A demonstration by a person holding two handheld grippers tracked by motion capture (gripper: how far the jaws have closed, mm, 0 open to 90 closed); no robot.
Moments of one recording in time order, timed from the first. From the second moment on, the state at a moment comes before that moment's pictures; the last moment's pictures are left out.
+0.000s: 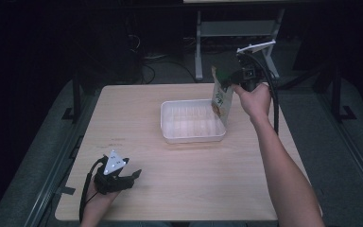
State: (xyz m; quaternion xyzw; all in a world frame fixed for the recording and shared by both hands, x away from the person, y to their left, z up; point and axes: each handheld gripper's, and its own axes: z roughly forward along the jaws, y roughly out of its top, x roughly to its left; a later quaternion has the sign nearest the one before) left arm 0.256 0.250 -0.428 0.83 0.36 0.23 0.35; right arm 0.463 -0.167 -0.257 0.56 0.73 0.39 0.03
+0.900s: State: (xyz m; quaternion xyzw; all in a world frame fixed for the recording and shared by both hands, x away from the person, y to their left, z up) left arm 0.256 0.250 -0.429 0.83 0.36 0.23 0.35; right arm 0.476 -0.160 -0.285 0.59 0.71 0.36 0.07
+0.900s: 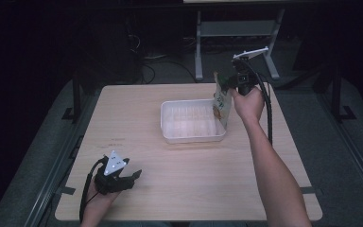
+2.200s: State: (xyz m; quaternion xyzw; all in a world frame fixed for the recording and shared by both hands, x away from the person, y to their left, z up) left arm 0.255 0.247 -0.431 0.84 0.35 0.23 0.35; right arm 0.480 -0.158 -0.313 0.59 0.73 0.34 0.04
